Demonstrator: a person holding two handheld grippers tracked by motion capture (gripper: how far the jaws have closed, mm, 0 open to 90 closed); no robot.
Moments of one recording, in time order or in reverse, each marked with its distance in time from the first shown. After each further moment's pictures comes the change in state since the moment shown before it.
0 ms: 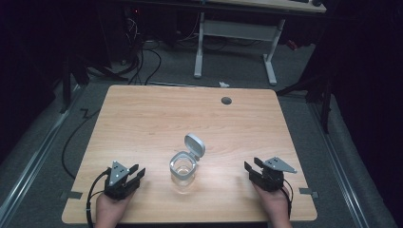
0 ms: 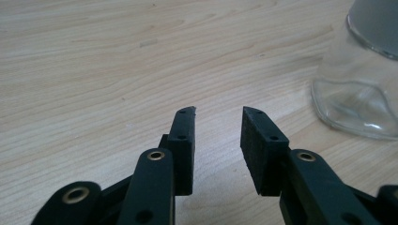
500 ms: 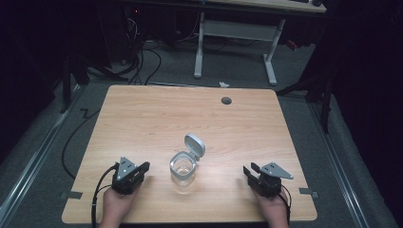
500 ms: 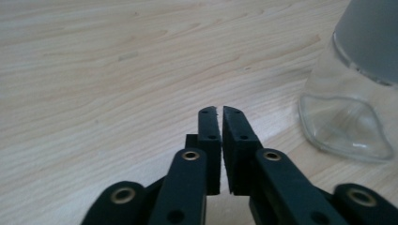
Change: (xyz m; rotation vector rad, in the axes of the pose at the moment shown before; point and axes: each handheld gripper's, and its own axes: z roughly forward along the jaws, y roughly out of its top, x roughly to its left) left arm -0.016 -0.003 0.022 0.007 -0.037 0.021; right arm 0.013 -0.013 -0.004 0.020 -0.017 -0.049
